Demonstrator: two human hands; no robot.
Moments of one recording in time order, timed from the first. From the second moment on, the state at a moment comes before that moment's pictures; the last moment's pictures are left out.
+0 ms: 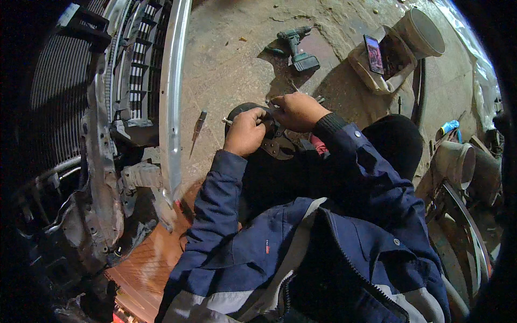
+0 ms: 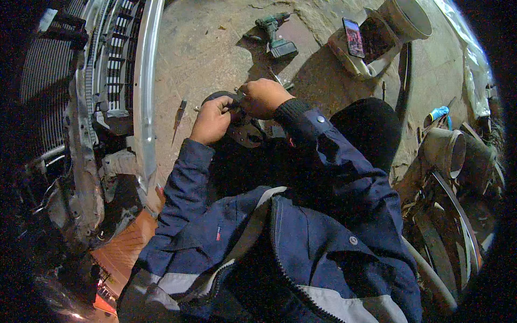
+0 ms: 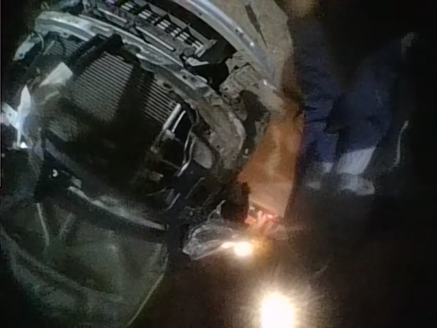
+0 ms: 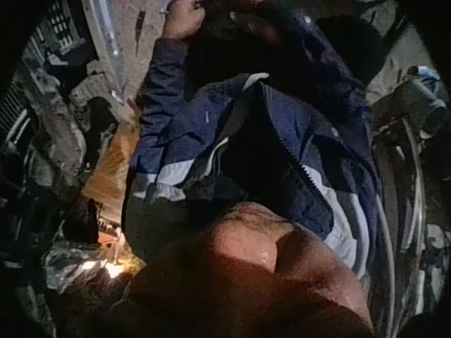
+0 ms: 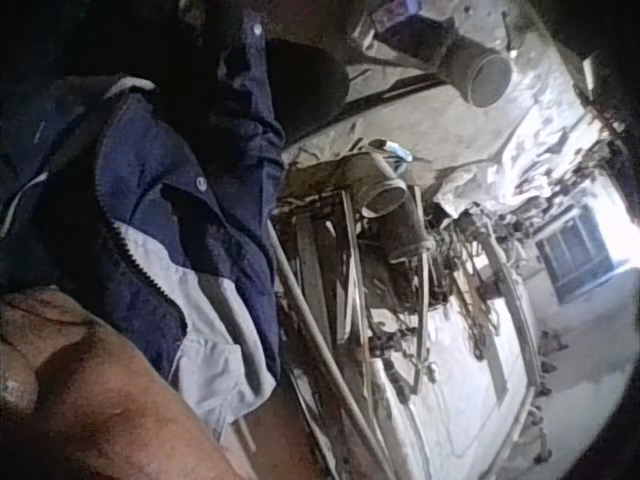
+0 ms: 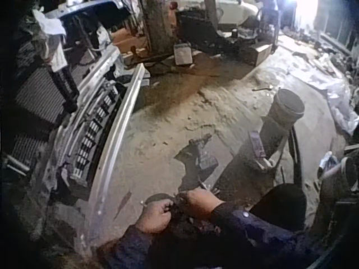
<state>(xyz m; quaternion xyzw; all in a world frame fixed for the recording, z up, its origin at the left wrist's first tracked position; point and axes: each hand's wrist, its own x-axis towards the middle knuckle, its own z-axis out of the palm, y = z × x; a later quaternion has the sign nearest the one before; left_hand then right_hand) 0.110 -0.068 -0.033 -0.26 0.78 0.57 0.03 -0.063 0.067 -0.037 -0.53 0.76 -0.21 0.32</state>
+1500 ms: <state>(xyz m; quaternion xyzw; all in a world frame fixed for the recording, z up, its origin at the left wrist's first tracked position) 0.134 -0.047 -0.016 -0.28 0.85 0.44 -0.12 -0.006 0.091 -0.044 -0.52 0.77 -0.35 0.14</state>
